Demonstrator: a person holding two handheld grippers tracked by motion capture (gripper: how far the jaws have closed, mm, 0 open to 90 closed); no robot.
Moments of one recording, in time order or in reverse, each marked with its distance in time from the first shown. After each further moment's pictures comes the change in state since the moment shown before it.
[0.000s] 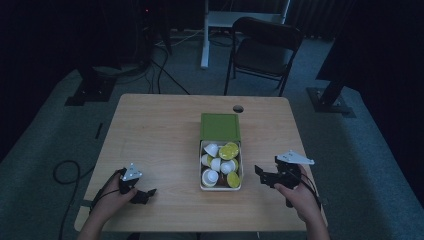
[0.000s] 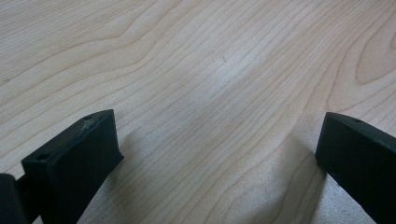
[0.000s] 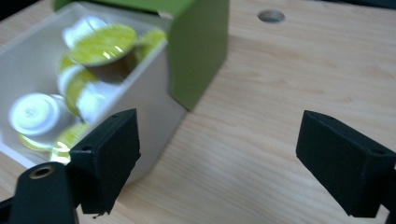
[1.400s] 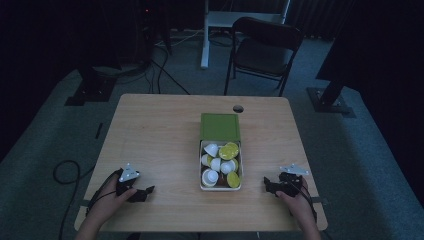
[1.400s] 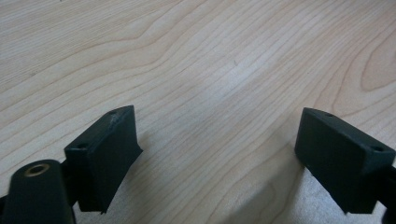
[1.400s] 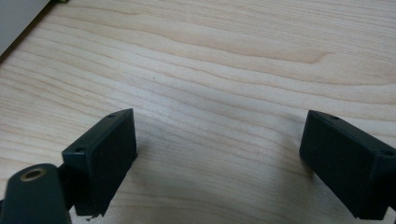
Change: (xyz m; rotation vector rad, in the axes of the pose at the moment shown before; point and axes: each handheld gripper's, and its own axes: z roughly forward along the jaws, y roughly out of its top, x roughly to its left) left arm 0.000 -0.003 -0.004 -0.029 0.039 -0.041; right arm -0.049 -0.084 0.050 0.157 -0.193 0.059
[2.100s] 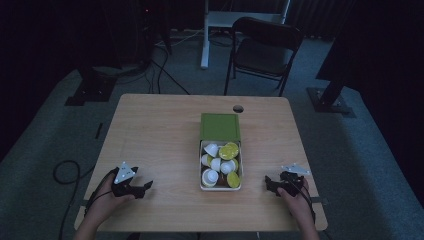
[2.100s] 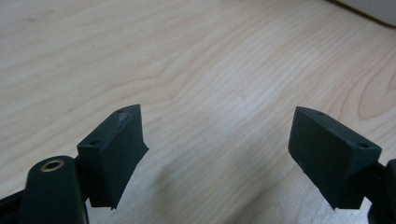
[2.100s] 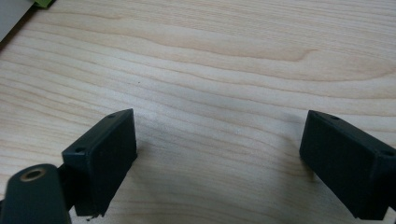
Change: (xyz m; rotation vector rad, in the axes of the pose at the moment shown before) left arm 0.003 0.000 -0.009 -0.116 0.035 0.050; right arm -0.002 0.001 0.001 -0.001 -0.034 0.038
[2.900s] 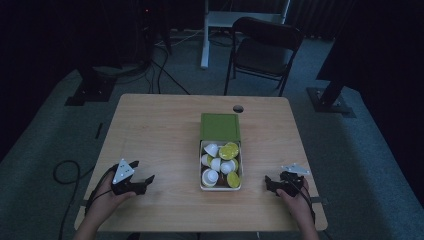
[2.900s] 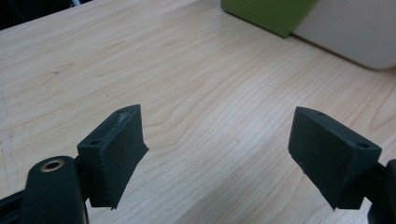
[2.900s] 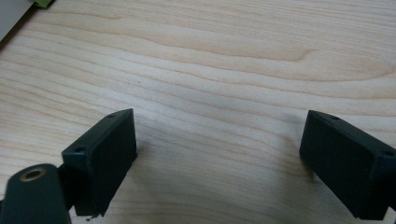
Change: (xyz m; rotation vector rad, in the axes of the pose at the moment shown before) left arm -0.003 0.018 -0.012 -0.124 0.018 -0.007; right arm 0.000 0.000 0.000 0.001 -0.001 -0.002
